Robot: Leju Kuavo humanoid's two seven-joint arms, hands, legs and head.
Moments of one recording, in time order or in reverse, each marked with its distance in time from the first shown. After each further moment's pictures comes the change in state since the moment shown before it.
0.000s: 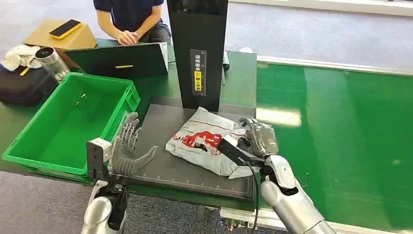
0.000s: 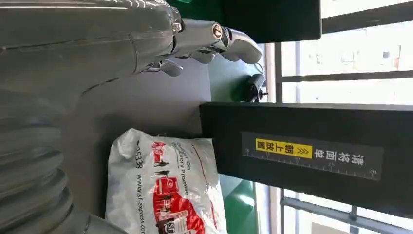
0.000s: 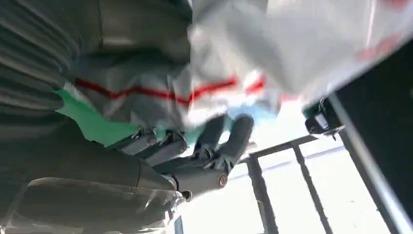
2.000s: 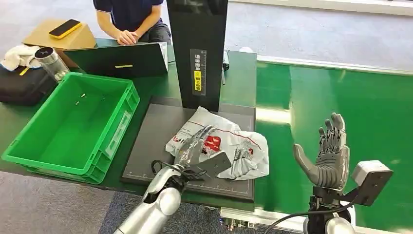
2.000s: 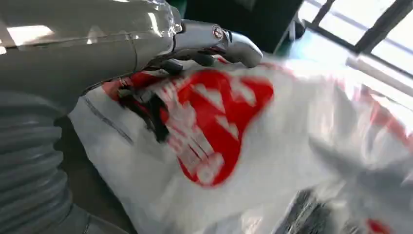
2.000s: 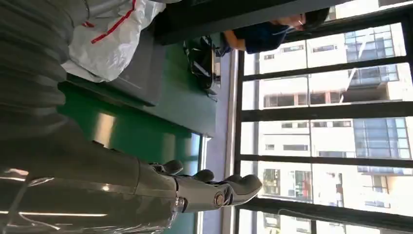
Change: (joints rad) left arm -0.305 -0.040 -0.451 0.513 -0.803 0.169 0.258; right arm 0.451 0.301 -0.715 -0.644 -0.818 0.367 -0.391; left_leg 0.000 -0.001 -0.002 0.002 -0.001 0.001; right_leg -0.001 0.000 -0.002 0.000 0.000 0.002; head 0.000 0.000
